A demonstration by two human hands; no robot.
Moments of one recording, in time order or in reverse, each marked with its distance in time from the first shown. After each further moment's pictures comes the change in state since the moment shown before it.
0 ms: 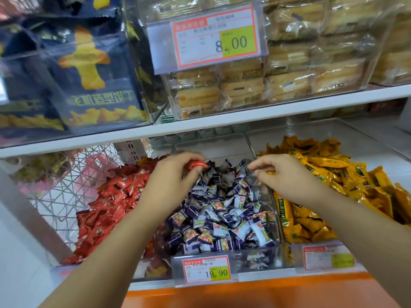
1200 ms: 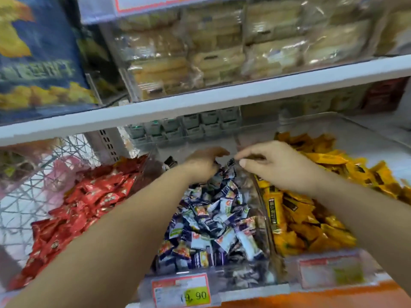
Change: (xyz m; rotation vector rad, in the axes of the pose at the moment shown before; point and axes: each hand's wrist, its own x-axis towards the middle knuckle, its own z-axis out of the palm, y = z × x) left_hand 0.098 0.002 0.093 0.228 -0.467 -0.032; right_hand 0.019 0.015 -0.011 -0.055 -0.072 -0.114
